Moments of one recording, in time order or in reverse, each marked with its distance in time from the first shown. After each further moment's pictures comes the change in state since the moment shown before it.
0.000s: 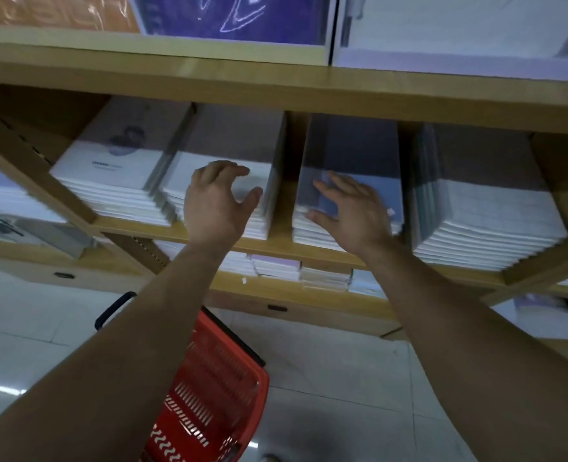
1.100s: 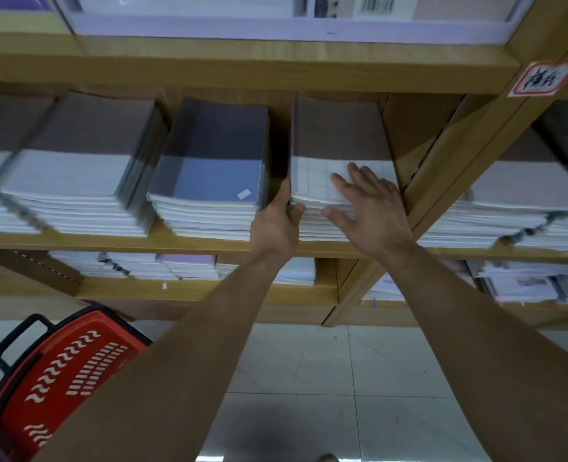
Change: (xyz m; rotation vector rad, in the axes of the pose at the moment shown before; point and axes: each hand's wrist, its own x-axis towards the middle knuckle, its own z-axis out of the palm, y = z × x) left_hand -0.081 0.261 0.133 -0.453 -0.513 -0.180; right_hand -0.123 0.208 -0.058 -0.089 0.090 0.178
